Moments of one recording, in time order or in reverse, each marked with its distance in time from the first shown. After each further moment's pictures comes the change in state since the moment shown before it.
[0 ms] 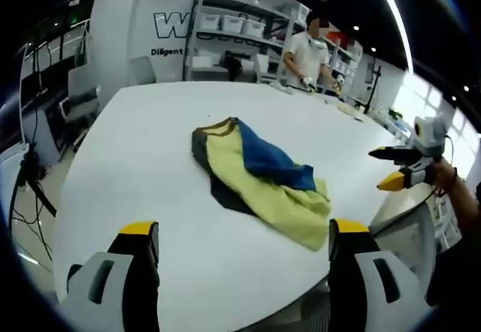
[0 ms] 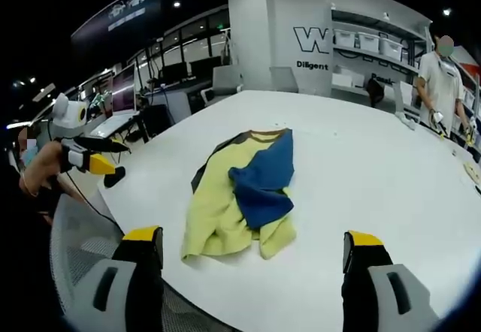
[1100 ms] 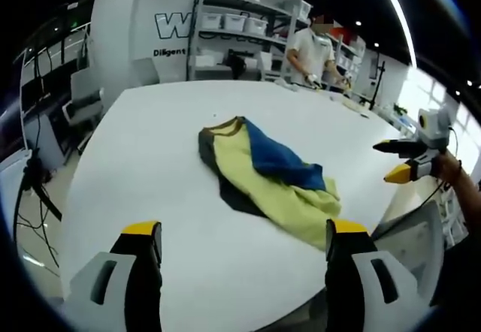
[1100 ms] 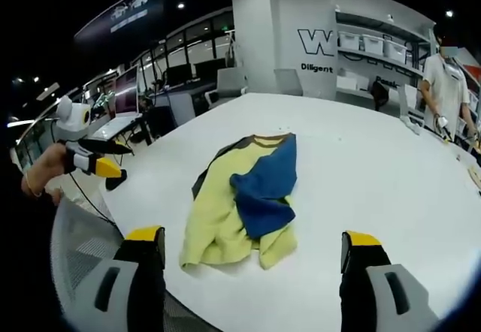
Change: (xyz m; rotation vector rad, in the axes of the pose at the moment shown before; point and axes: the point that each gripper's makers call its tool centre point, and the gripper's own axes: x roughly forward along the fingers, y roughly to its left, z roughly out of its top) left arm 0.006 0.013 0.004 0.020 0.009 0.035; right arm 0.010 -0.002 0.014 -0.011 -0.014 0.027
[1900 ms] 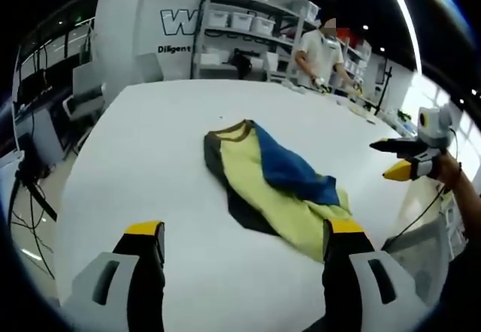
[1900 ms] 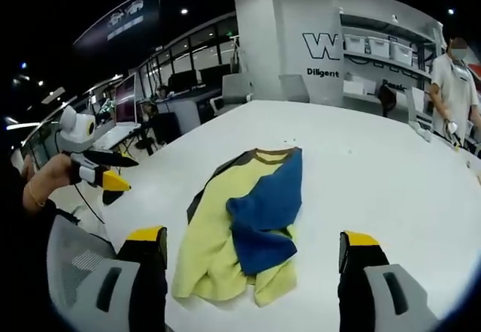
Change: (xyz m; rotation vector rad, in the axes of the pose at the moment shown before) left arm 0.039 0.020 0.022 -0.035 0.005 0.007; right arm 0.046 -0.011 0.038 0.001 -0.034 0.048
